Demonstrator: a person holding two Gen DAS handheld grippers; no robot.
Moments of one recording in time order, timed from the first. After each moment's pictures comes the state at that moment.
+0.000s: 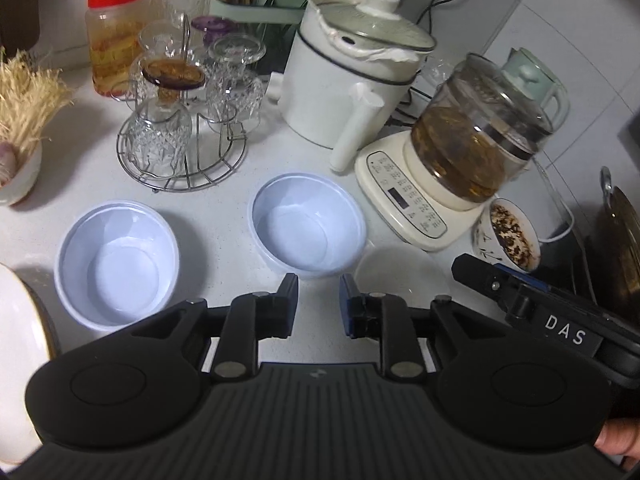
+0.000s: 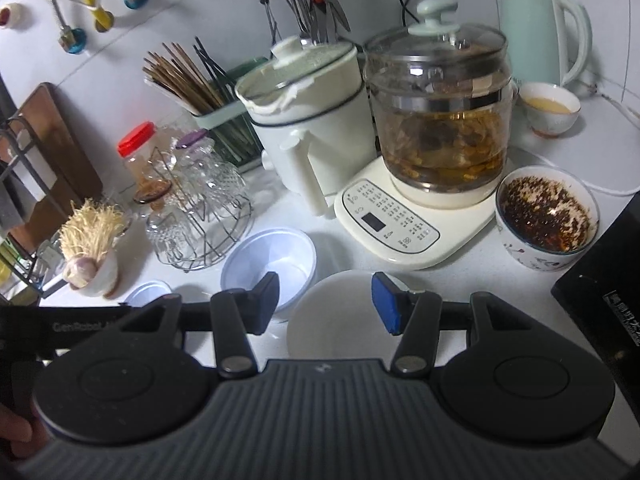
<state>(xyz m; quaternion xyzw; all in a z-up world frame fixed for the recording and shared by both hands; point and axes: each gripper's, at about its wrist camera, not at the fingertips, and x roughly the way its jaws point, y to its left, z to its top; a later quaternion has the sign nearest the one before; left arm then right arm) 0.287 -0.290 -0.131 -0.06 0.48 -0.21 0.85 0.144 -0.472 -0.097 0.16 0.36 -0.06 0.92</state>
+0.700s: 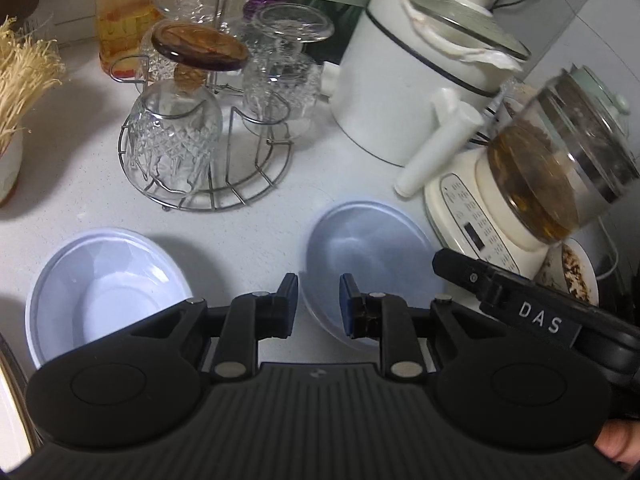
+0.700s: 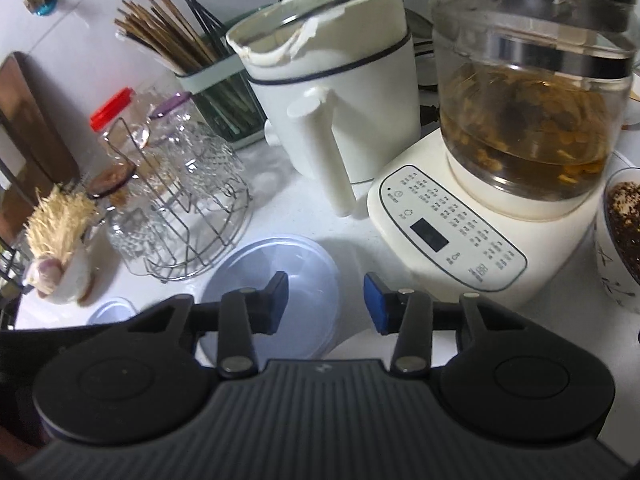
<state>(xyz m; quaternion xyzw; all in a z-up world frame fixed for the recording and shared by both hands) 0.367 -0.287 -0.191 -0.08 0.50 -0.17 0.85 0.247 -0.462 -0.156 0.15 0.40 -0.04 0.90</state>
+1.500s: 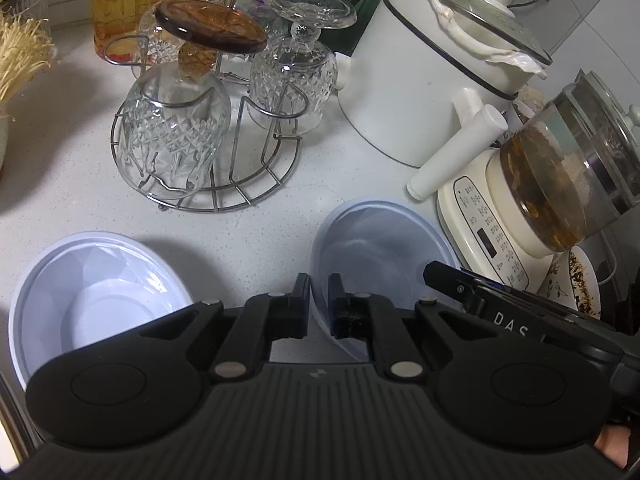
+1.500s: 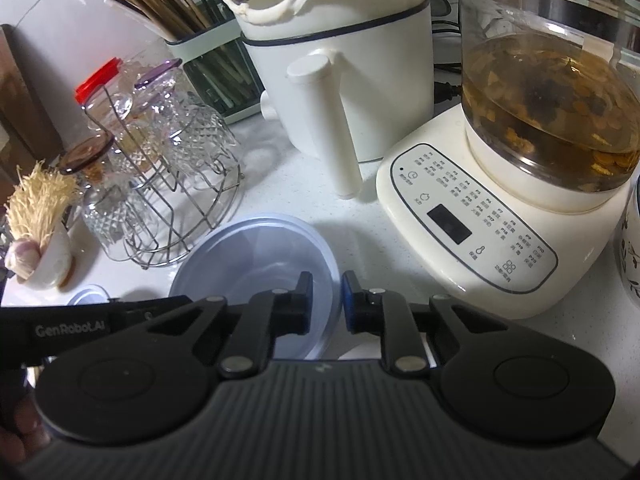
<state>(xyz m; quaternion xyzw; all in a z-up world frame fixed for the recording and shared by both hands) 0.382 -0.277 -0.205 -0.10 0.51 -0.18 0.84 0.265 -0.456 -0.178 0.14 0.42 -0.03 0.90</state>
